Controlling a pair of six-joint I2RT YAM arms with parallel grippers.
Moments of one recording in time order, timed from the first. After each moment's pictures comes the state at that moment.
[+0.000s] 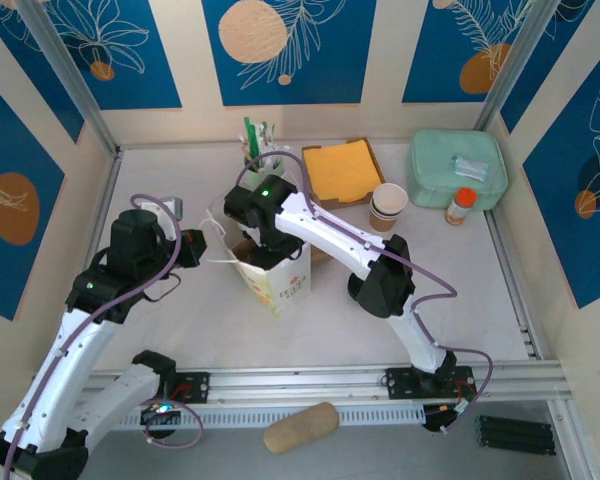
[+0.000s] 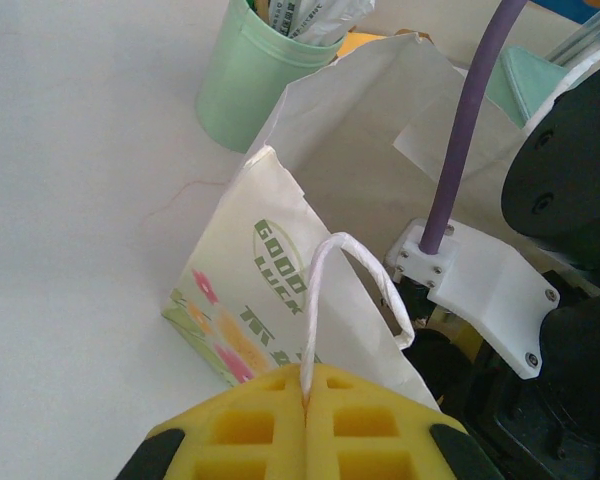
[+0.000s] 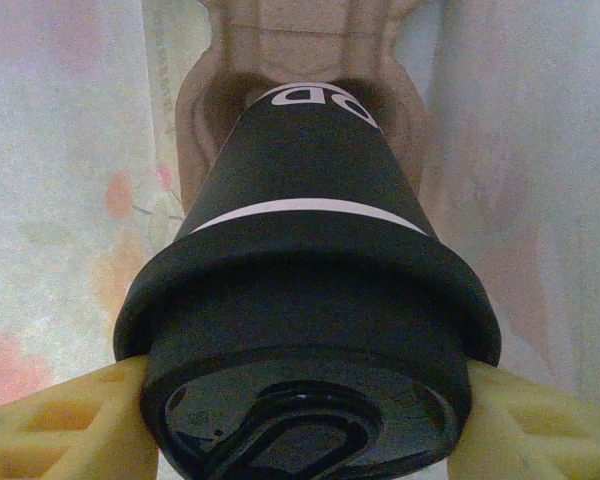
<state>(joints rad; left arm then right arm) -0.36 0.80 1.02 -0.79 0.13 -0.48 0.98 2.22 2.30 -1.71 -0.02 0.27</state>
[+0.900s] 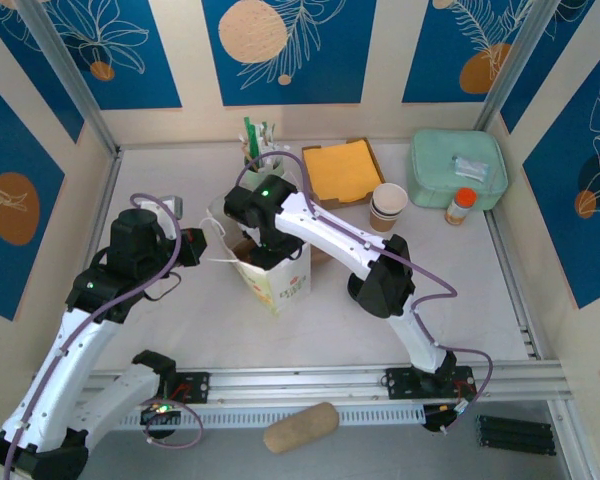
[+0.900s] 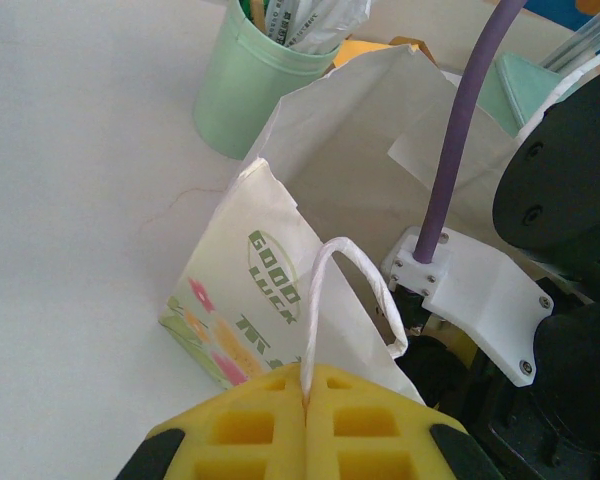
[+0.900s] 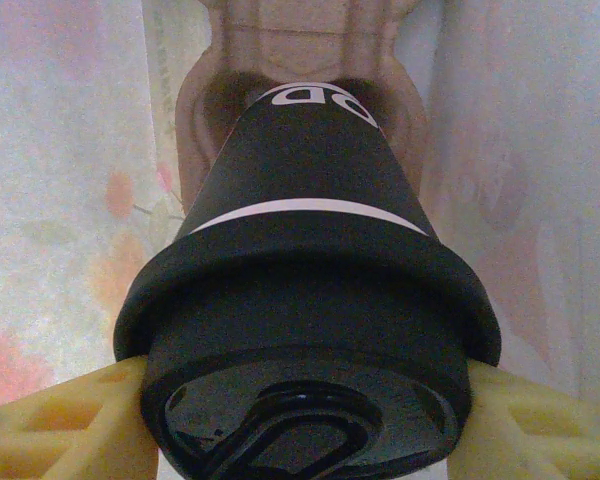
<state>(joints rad) -0.36 0.80 1.02 -0.78 0.13 -0.48 0.98 2.22 2.30 -1.71 -0.02 0.27</state>
